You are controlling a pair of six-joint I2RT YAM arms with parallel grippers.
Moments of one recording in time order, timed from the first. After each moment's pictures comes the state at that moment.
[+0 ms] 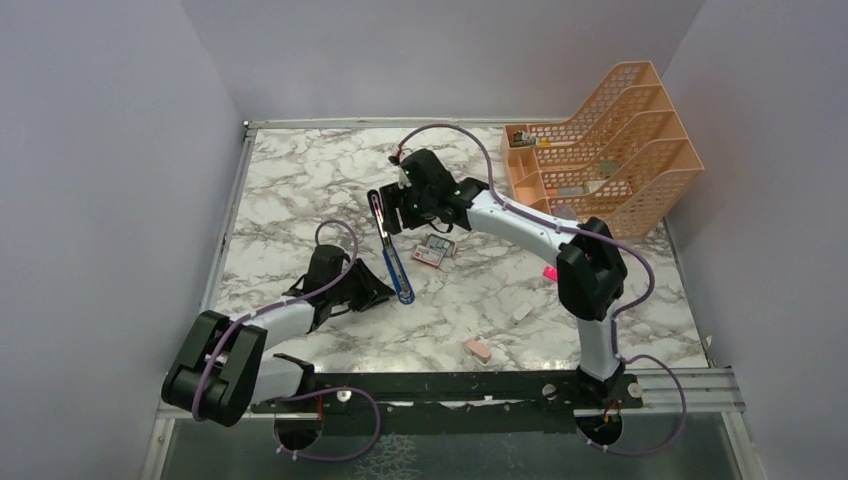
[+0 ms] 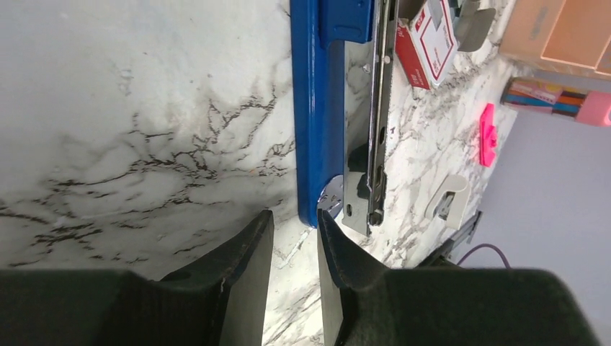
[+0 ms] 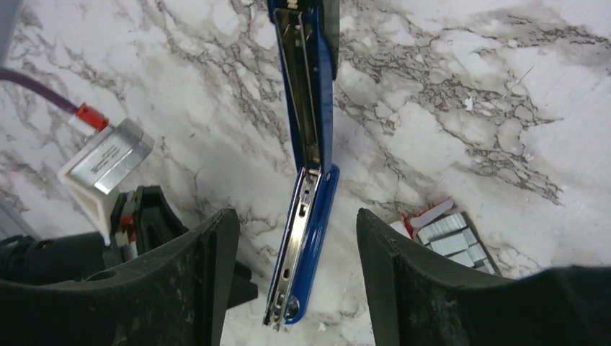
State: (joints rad) left arm -0.33 1.26 0.27 0.24 0.41 -0.95; right arm 0.83 2.03 1.71 -0.41 -0.07 0.33
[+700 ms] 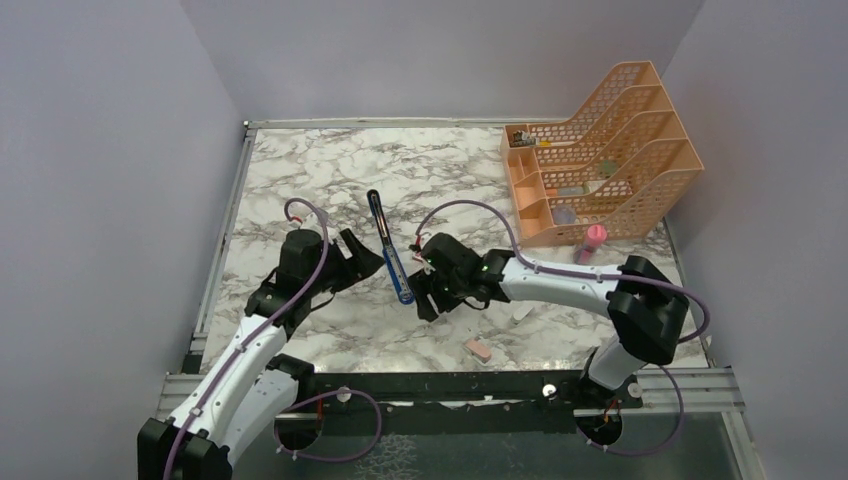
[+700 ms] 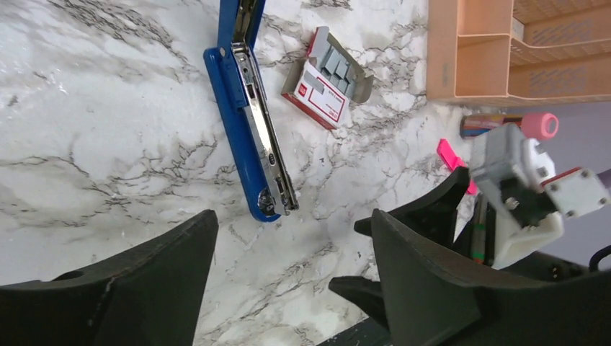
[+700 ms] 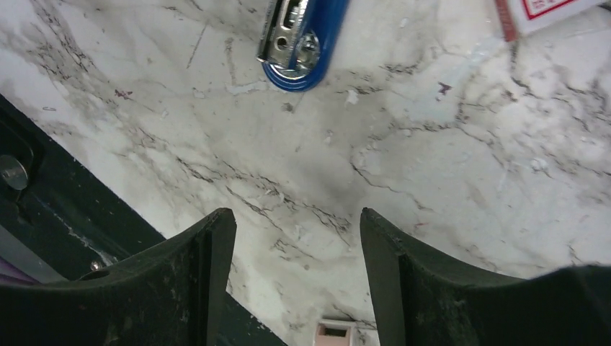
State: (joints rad) left arm -0.33 0.77 0.50 -0.29 0.23 -0.79; right arm 0.99 1.61 1.03 -0.38 -0.04 0.38
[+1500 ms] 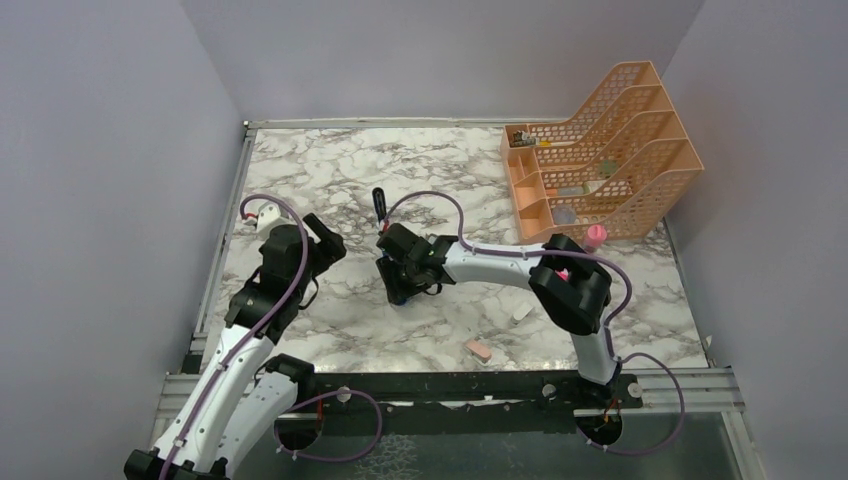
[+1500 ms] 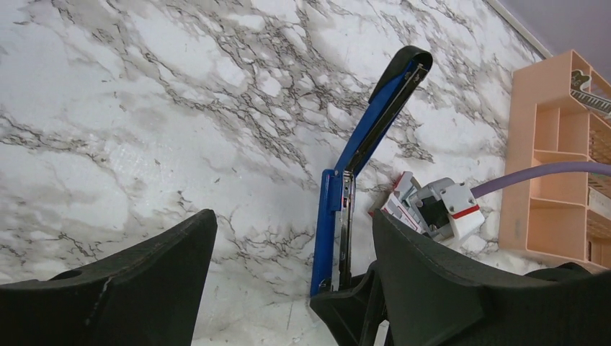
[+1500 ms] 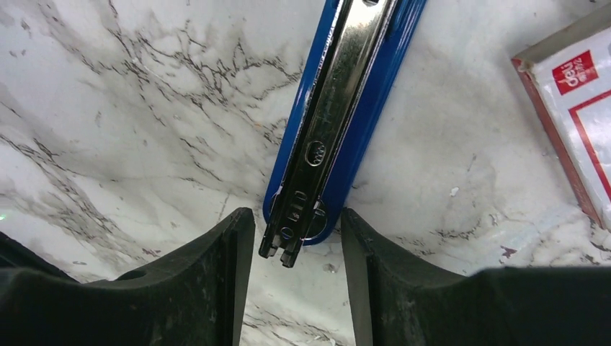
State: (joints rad) left arm -0.33 0.68 0.67 -0.51 -0.29 -0.74; right arm 1.04 2.01 1.39 -0.41 0.03 0.53
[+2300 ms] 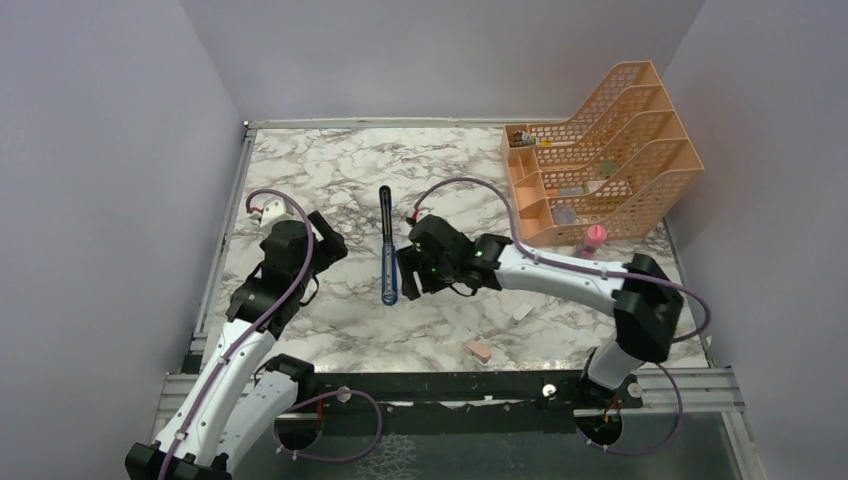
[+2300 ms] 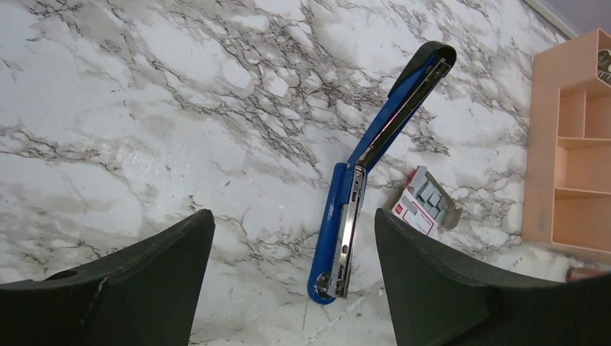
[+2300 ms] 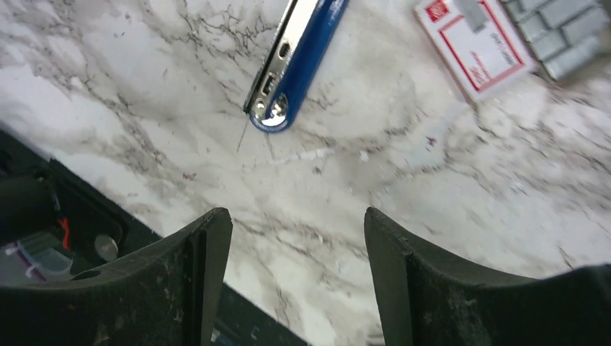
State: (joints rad) left arm -0.33 0.72 0.70 -0.52 -0.30 -0.68; right arm 1.04 1.73 1.25 -0.44 0.07 0.55
